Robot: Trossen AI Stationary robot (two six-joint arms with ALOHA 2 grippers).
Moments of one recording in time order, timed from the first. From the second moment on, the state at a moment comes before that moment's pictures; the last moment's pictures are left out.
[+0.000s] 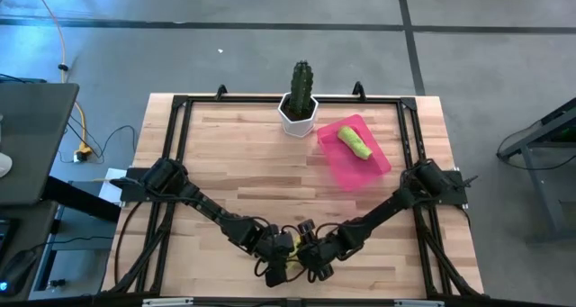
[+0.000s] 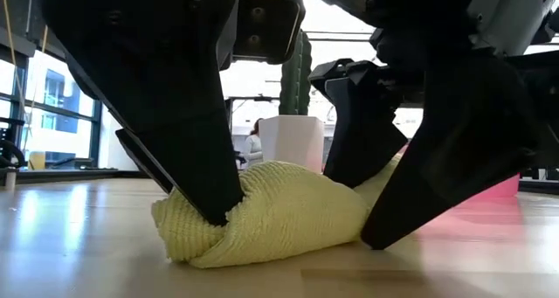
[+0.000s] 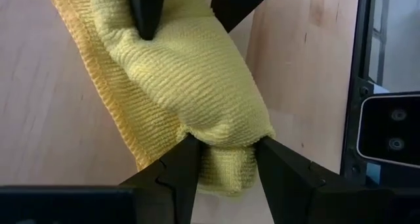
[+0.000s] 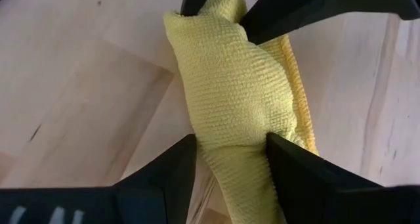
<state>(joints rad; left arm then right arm) -0.43 2.09 1.29 -0.21 0.01 -0.82 0.56 2.07 1.27 -0.19 0.23 0.02</state>
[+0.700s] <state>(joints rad) -0.55 1.97 1.29 -0.36 -0.12 -0.58 0.43 2.08 1.26 -0.23 -0.11 0.25</state>
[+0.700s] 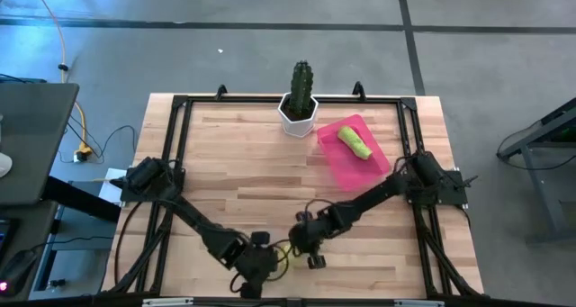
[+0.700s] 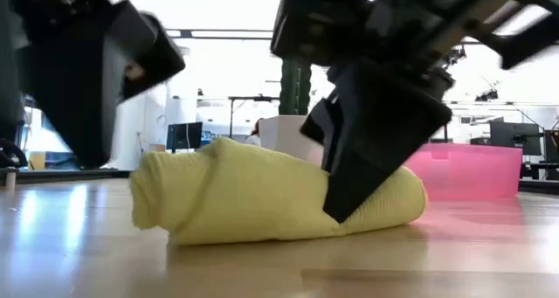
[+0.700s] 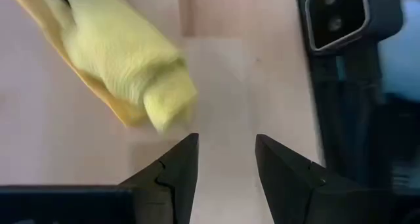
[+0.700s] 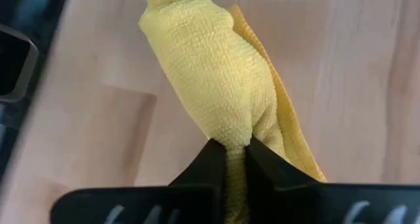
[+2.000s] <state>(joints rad) -0.53 2.10 1.29 -0.29 -0.43 -0.56 0.30 1.93 1.26 -0.27 -0.50 0.19</state>
